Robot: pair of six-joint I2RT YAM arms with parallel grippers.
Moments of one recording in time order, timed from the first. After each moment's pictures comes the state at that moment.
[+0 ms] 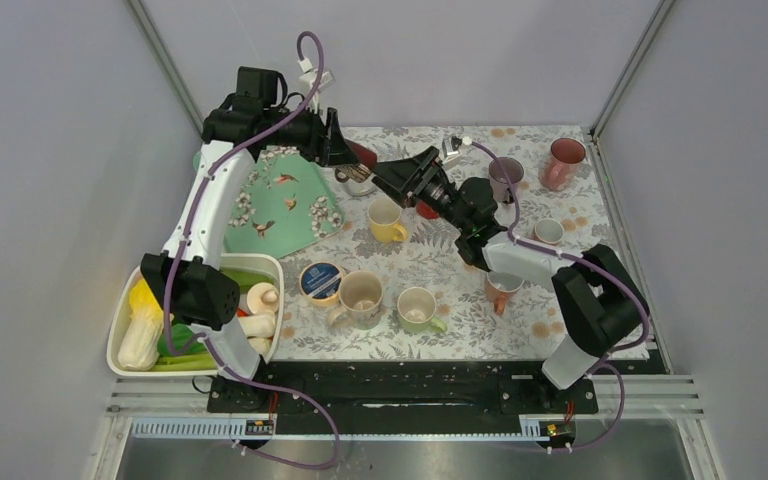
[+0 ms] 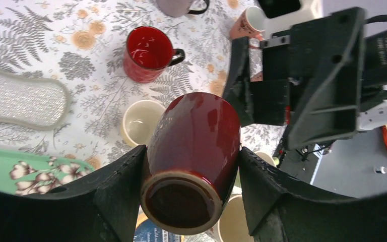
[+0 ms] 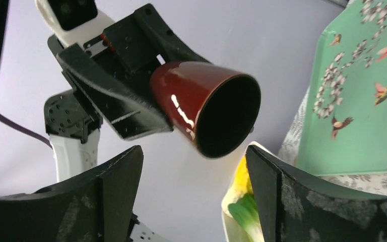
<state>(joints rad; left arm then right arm) -0.18 1.75 1.96 -0.91 0.85 0.08 0.60 1.62 0.94 0.94 -0.30 1.30</state>
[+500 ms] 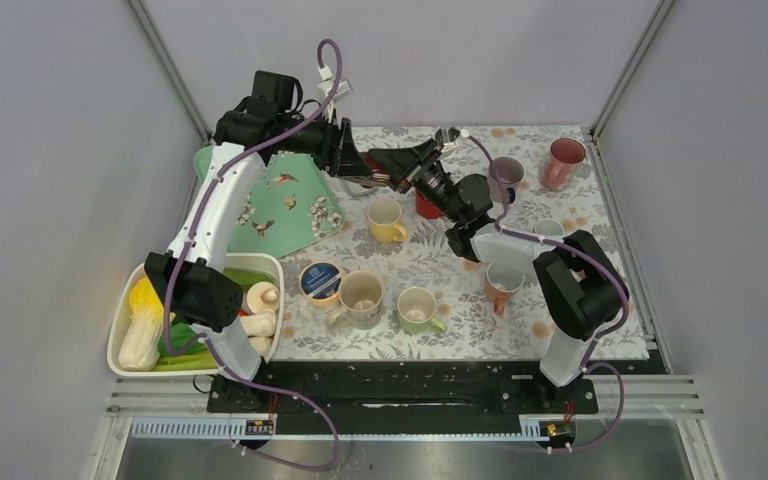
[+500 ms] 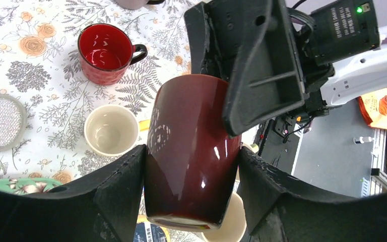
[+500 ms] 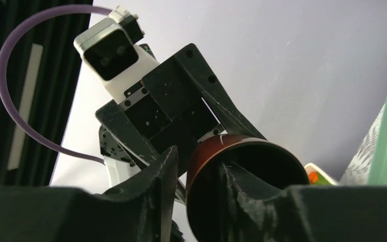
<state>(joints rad) -0.26 1.74 1.97 -0.96 0.94 0.12 0.60 1.76 1.04 1.20 -0.28 1.54</state>
